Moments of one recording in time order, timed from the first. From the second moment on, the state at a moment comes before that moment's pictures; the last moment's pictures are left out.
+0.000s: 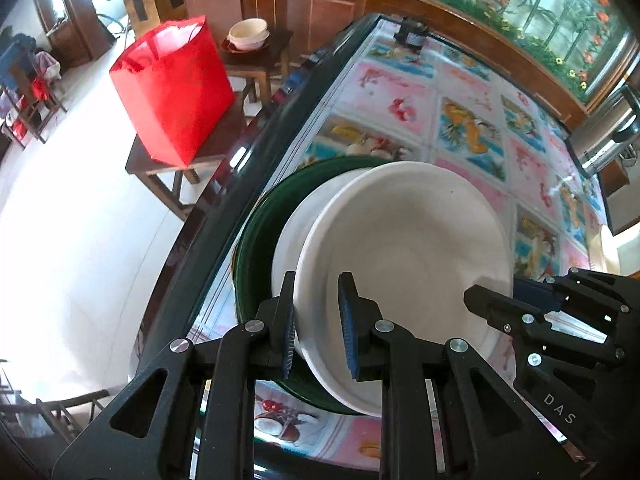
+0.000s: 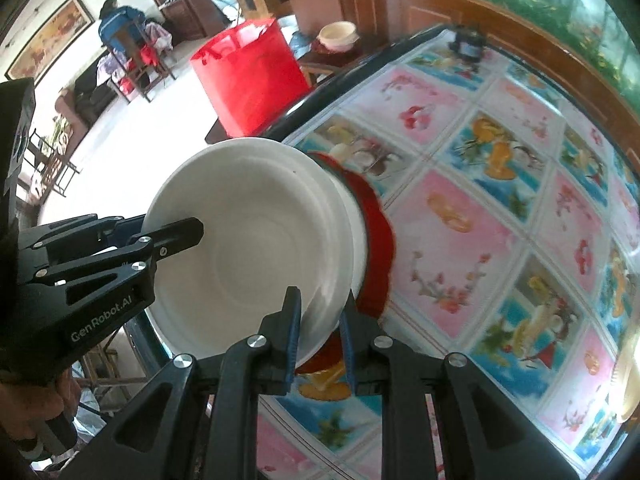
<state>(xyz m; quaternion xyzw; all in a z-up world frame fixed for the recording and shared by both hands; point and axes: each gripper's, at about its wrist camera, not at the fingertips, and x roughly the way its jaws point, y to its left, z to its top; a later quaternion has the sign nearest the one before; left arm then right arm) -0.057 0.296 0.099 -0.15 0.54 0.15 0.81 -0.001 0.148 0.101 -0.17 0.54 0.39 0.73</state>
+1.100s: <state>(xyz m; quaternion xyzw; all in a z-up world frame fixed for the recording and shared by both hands) -0.054 0.294 0.092 -0.12 0.53 0.18 0.82 0.005 0.146 0.113 -0.15 0.53 0.40 0.74</state>
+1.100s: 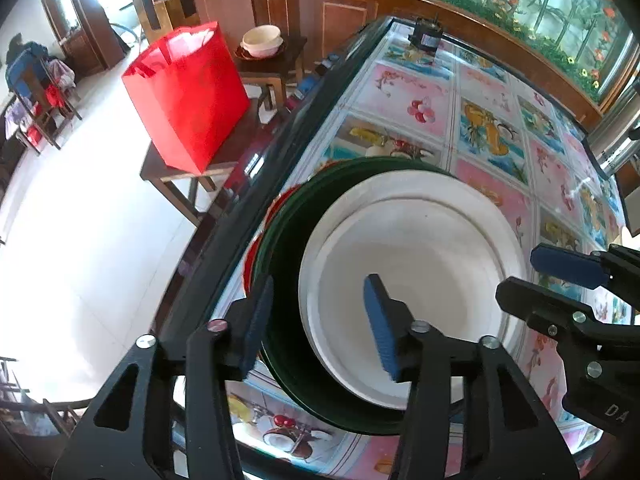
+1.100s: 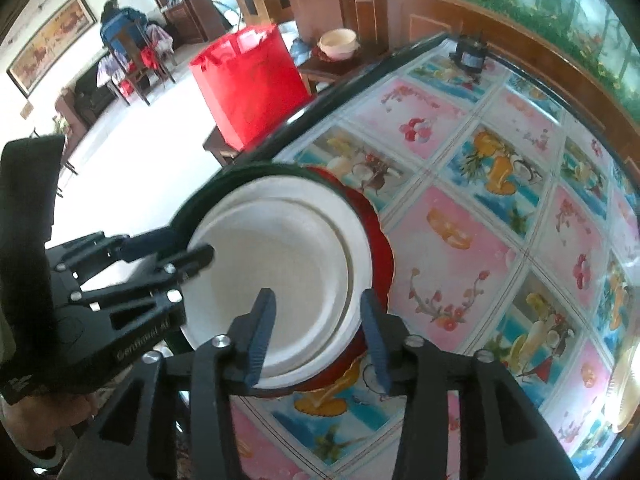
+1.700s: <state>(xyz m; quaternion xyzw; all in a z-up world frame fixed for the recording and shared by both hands) -0.042 0.282 0.108 -0.13 0.52 0.17 0.83 0.013 0.124 0.112 -0.15 0.52 0.37 0.75</state>
